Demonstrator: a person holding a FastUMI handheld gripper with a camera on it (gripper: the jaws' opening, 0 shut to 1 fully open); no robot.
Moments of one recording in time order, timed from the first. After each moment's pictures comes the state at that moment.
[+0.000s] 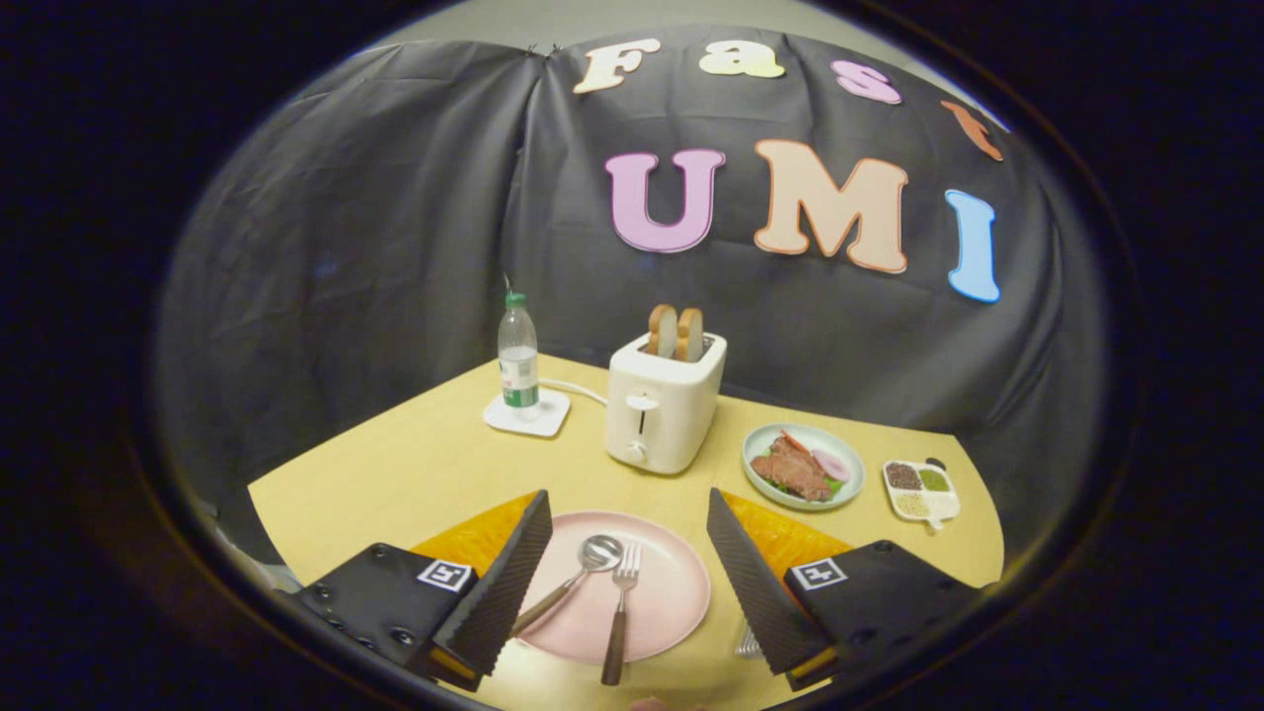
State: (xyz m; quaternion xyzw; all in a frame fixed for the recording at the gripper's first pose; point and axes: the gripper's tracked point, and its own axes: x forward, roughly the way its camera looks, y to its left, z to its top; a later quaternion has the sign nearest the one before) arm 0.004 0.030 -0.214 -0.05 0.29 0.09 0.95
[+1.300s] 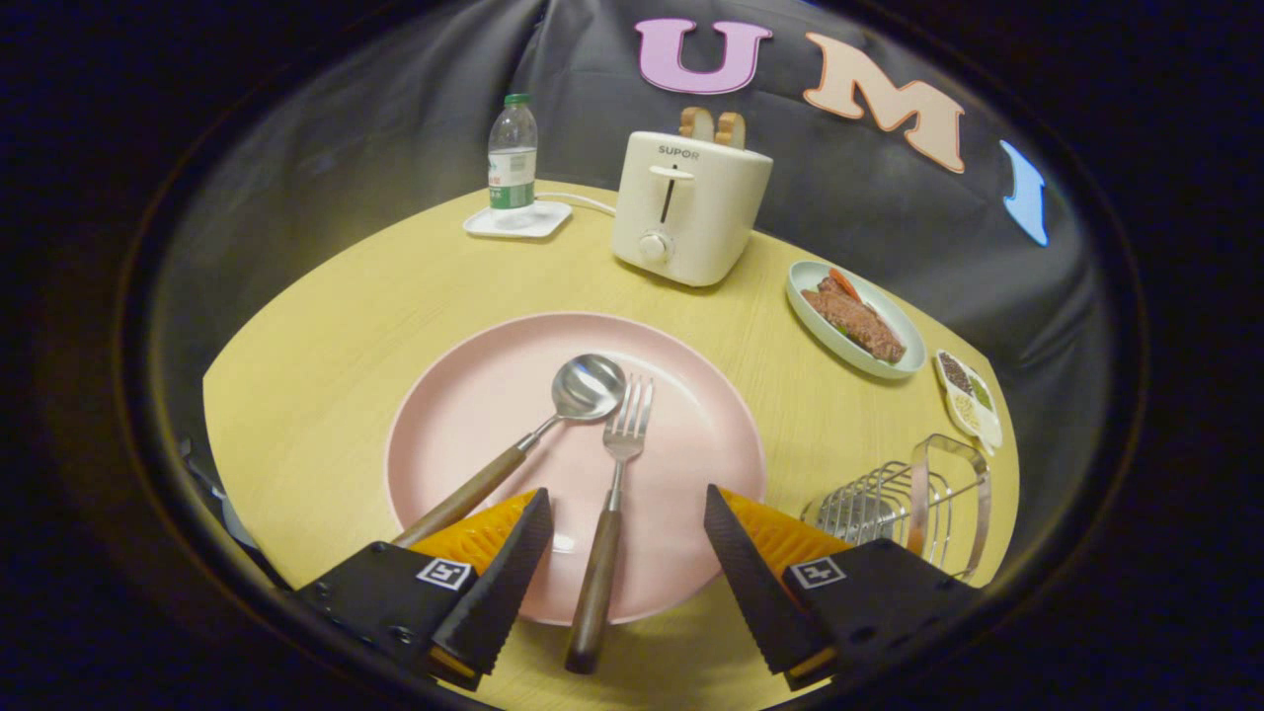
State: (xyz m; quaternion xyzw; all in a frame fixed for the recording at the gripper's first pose) arm -0.038 0.012 -0.362 -0.12 0.47 0.10 0.87
